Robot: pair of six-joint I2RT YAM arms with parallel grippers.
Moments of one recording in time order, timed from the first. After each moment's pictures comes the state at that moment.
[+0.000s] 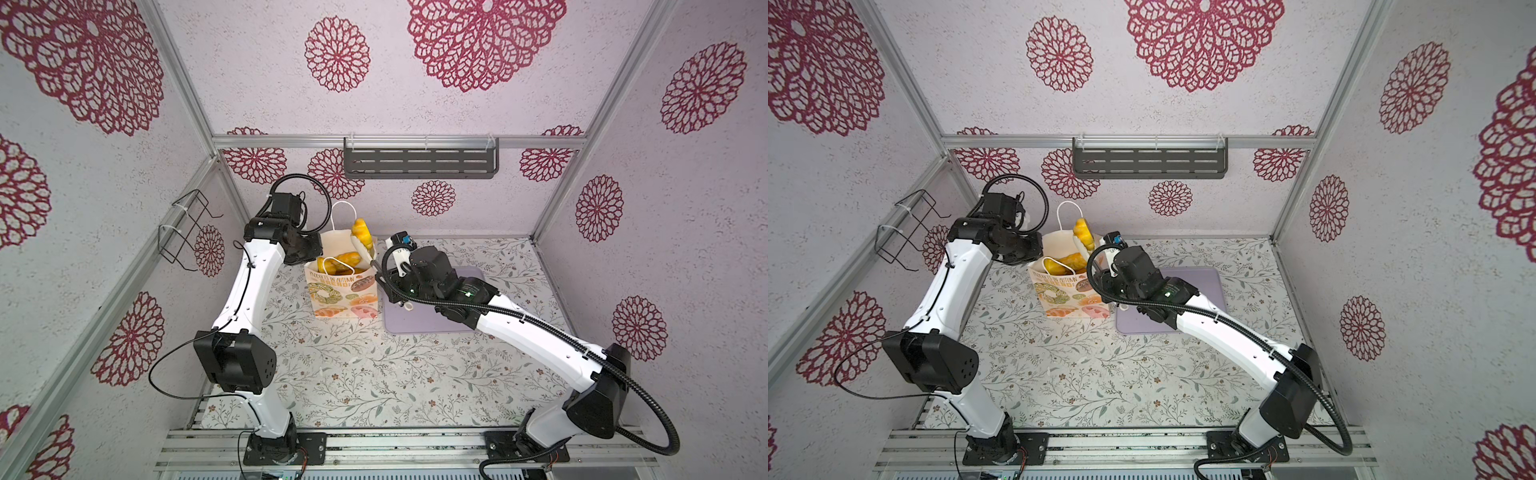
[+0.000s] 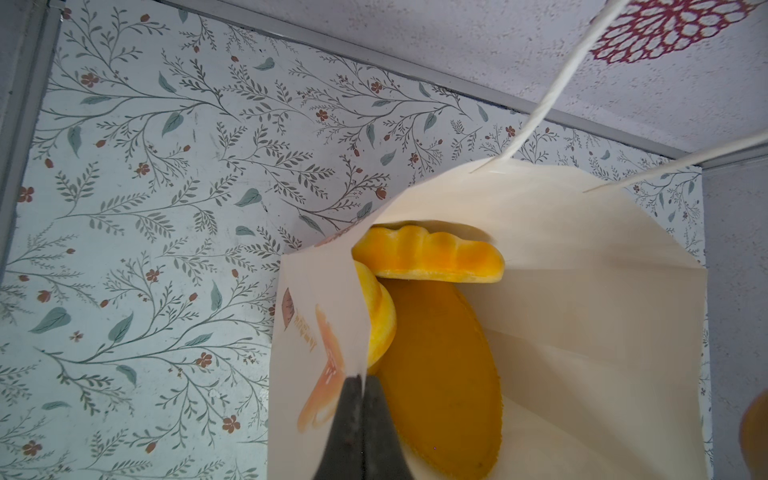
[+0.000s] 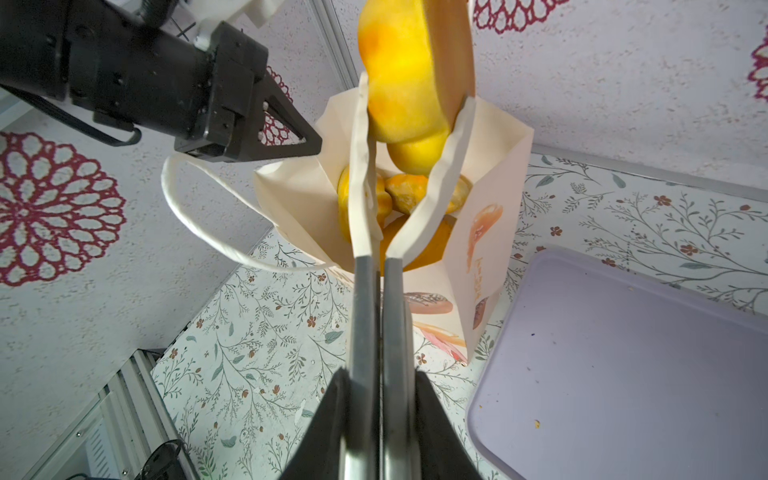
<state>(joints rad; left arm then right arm) -0.09 1.77 1.93 -1.14 0.12 -0.30 0.91 1.55 1.53 -0.42 0.04 0.39</state>
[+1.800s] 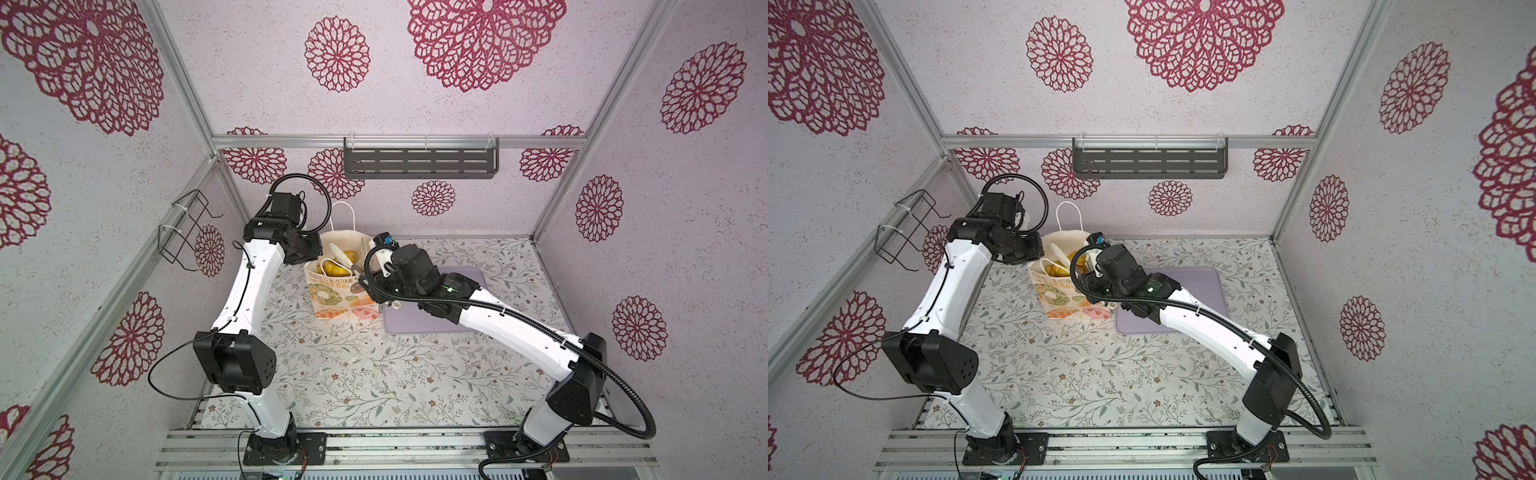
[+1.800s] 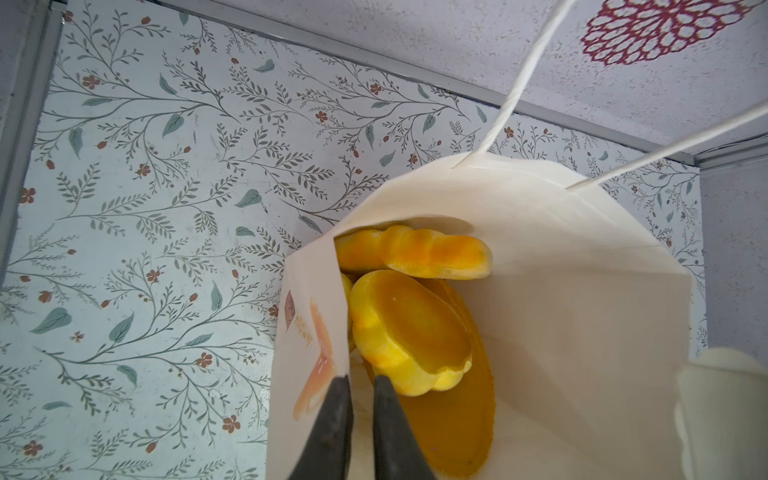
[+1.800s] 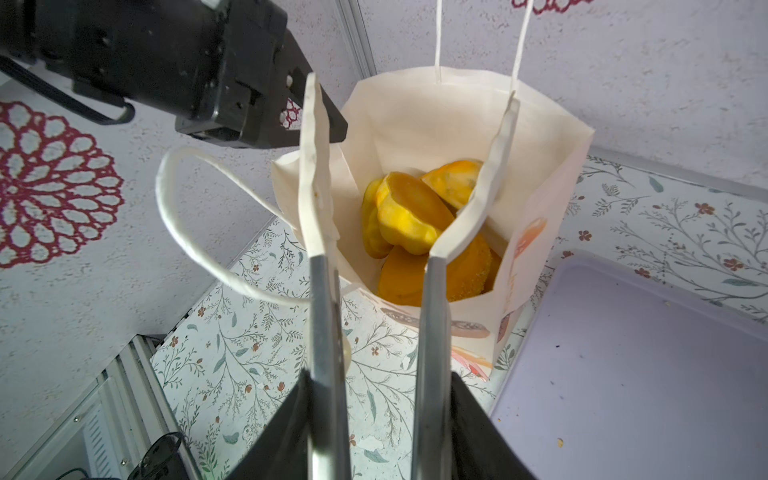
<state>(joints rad) -0.09 1.77 1.93 -1.14 0.12 -0.30 0.95 1.64 1.64 -0.47 0.05 0.36</state>
